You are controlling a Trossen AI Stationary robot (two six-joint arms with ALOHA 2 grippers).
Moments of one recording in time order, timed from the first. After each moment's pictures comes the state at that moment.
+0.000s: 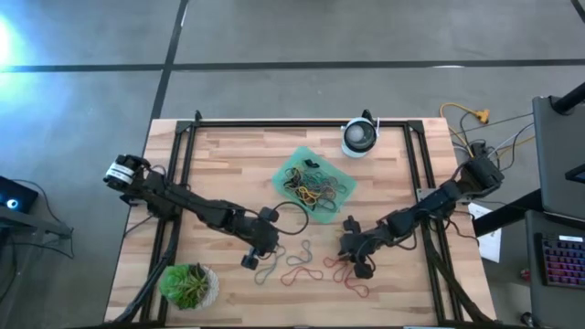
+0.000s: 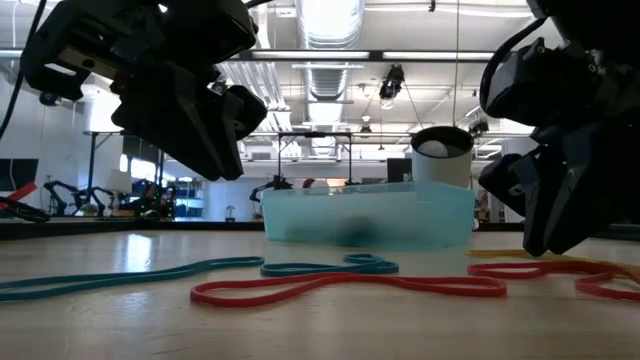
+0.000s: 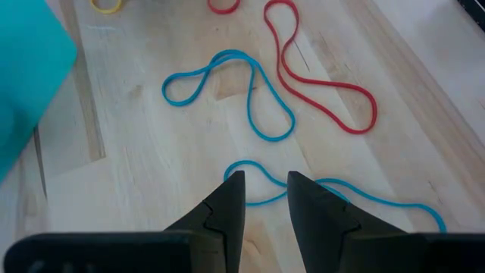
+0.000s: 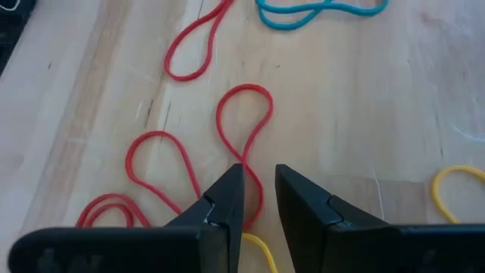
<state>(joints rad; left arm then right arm) -0.32 1.57 0.86 -0.11 0.03 0.03 0.47 1.61 0.55 0.22 0.04 0.43</state>
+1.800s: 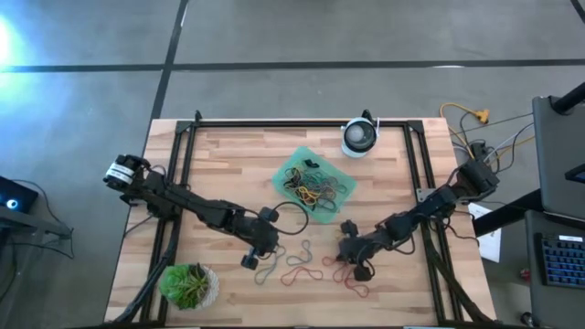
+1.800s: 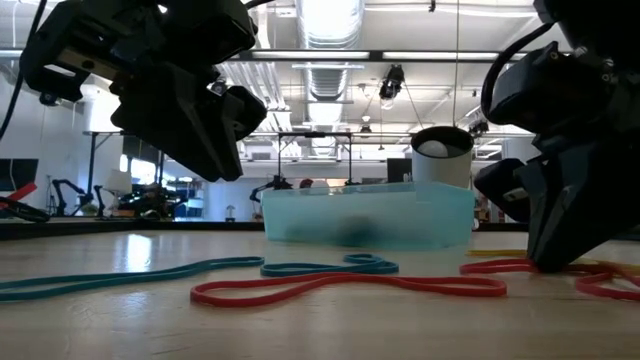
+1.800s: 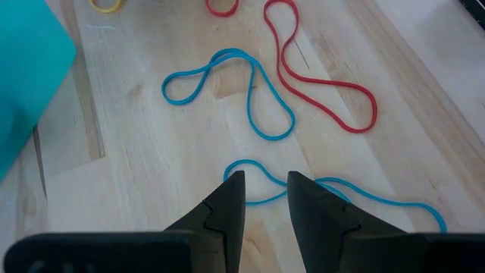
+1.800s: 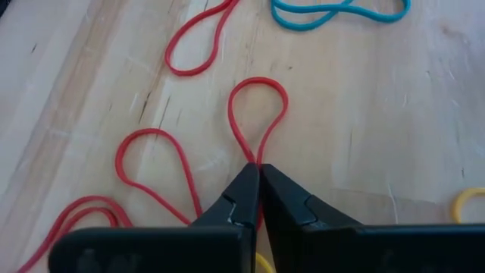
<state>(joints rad) -0.32 1.57 0.86 -0.11 0.03 0.03 0.50 1.69 0.55 0.27 0.08 0.37</state>
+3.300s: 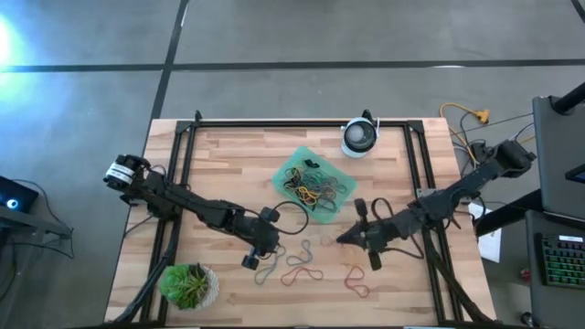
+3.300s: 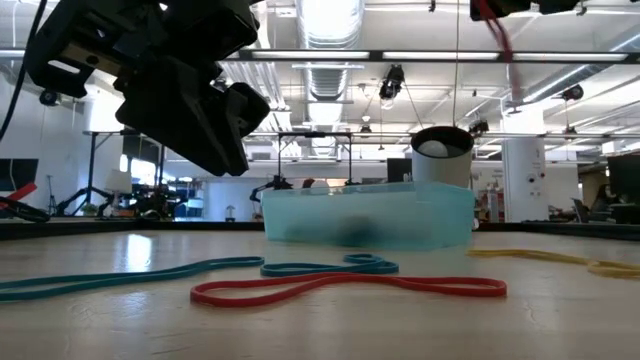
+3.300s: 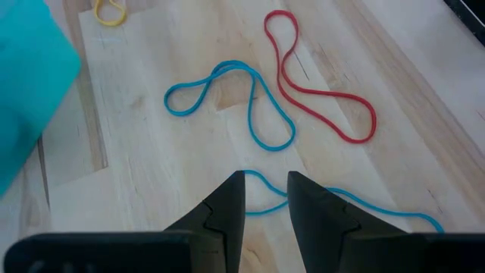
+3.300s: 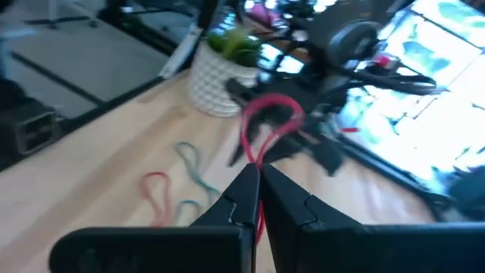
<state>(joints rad) -0.32 1.57 0.86 -0.09 0.03 0.03 0.52 1.16 0.55 0.37 0.32 -0.31</state>
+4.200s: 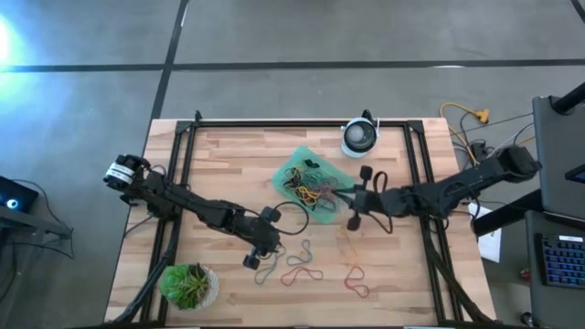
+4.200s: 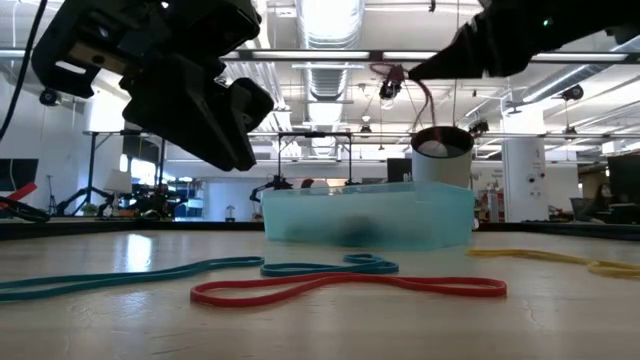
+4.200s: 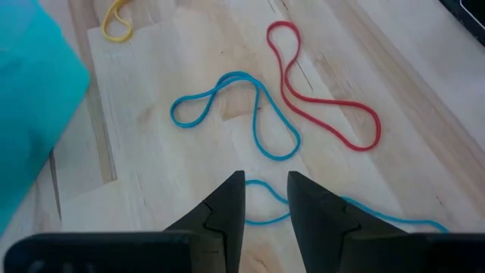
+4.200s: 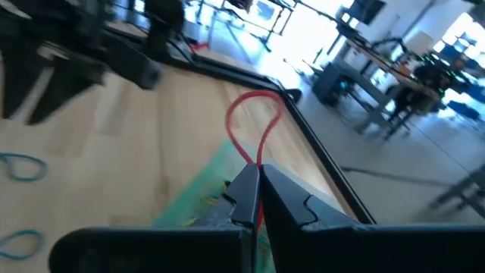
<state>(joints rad) -0.32 1.57 0.86 -0.06 0.02 0.06 0.27 1.15 0.51 0.34 0.61 -0.21</state>
